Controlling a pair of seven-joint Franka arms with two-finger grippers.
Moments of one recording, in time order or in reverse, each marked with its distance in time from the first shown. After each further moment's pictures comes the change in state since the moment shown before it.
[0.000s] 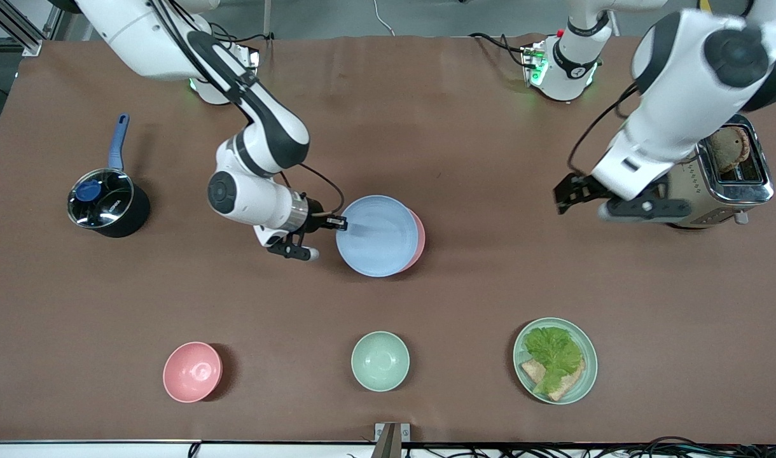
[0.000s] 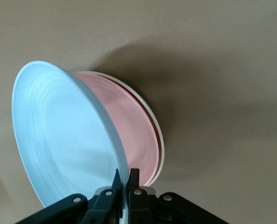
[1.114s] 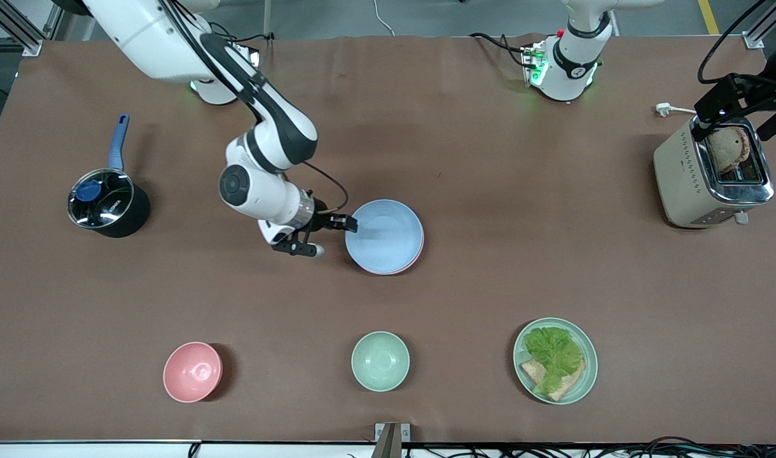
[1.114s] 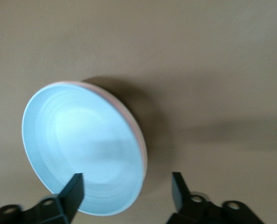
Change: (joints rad) left arm 0.142 -0.096 0.042 0.286 -0.010 -0.390 0.165; right arm -0.031 -0.074 -0.023 -0.022 -0.176 -0.056 0.011
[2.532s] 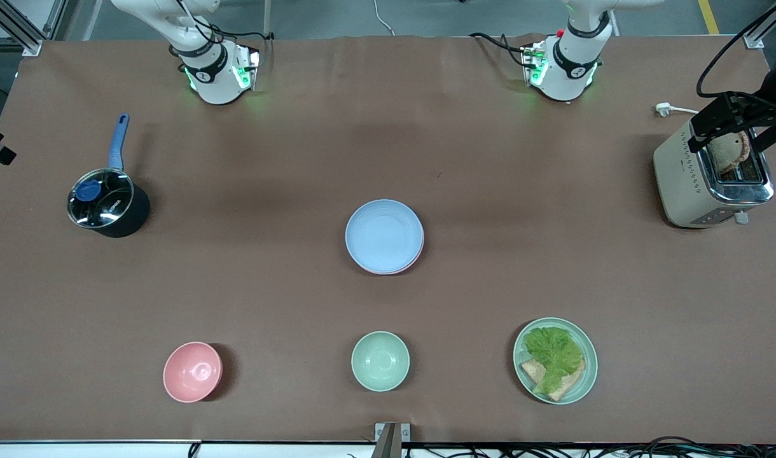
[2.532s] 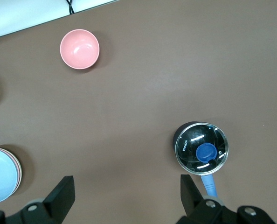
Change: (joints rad) left arm -0.011 0.075 0.015 0.067 -0.001 -0.037 -0.004; right arm -0.132 -0.473 -0.540 0.486 -0.212 -0.916 -0.348
